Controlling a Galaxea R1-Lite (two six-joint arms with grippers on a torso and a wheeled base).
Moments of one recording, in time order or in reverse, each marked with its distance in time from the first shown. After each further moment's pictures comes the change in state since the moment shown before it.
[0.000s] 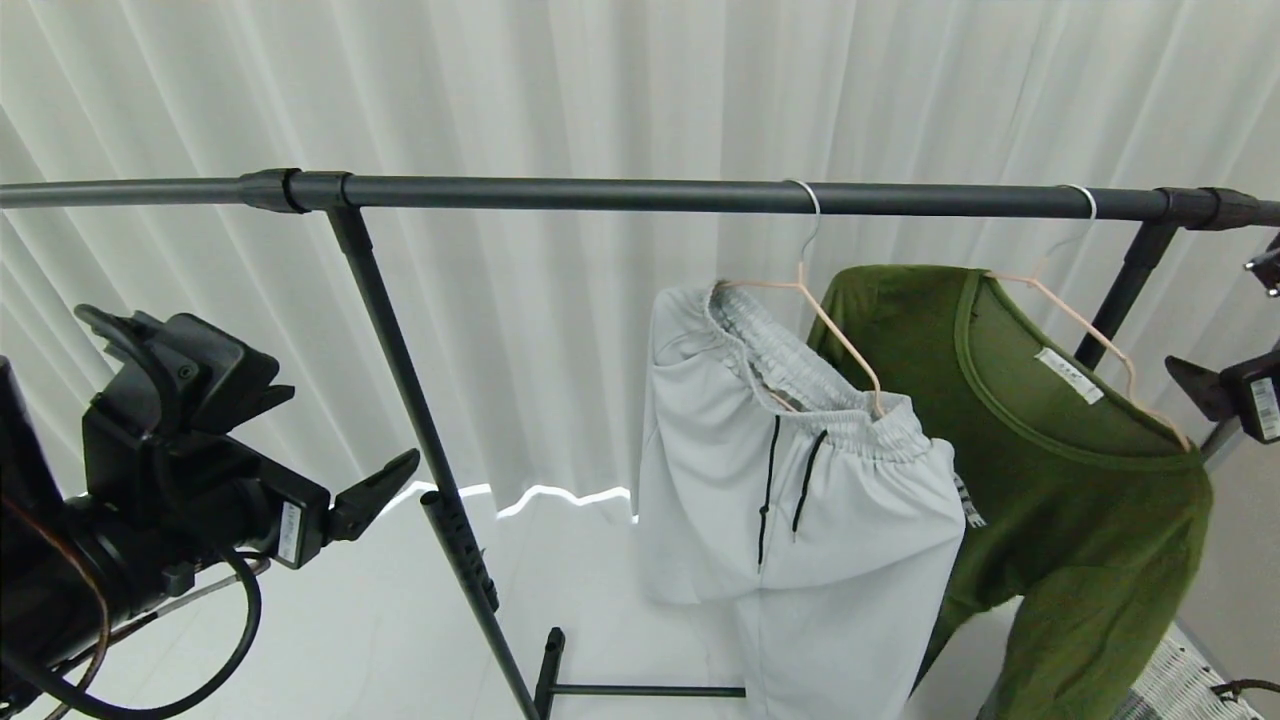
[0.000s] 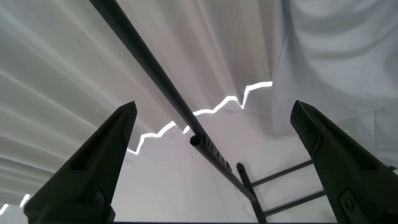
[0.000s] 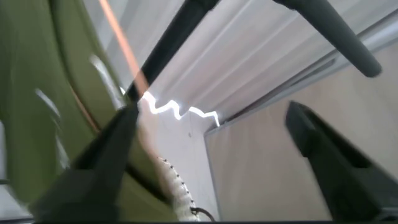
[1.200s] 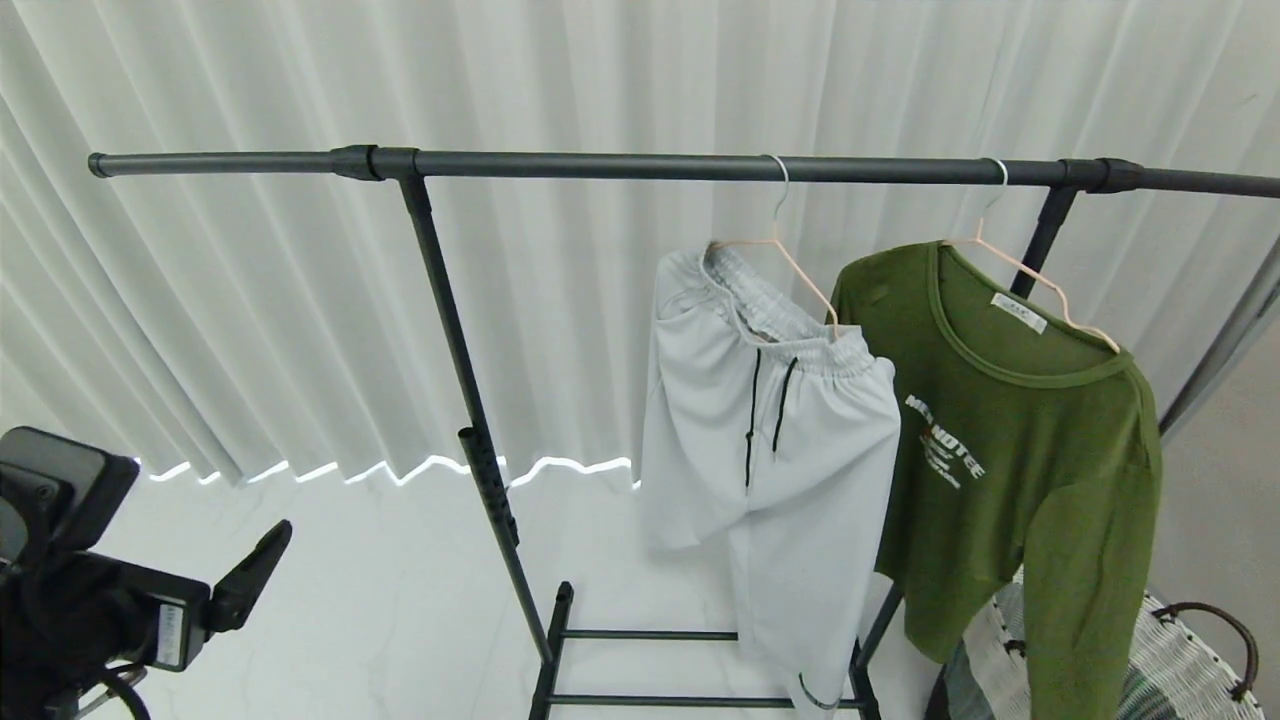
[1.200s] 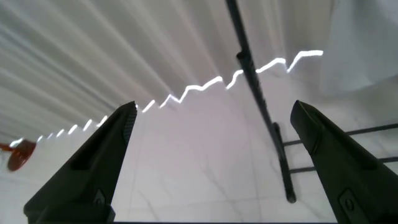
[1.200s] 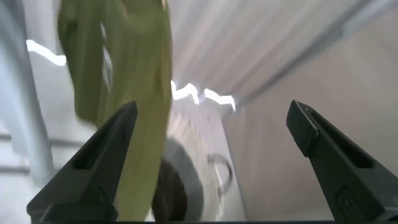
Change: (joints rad) left arm 0.051 -0.232 0.226 -0.002 0.282 -0.001; right arm -0.108 -0.507 0.249 0.293 0.140 0.099
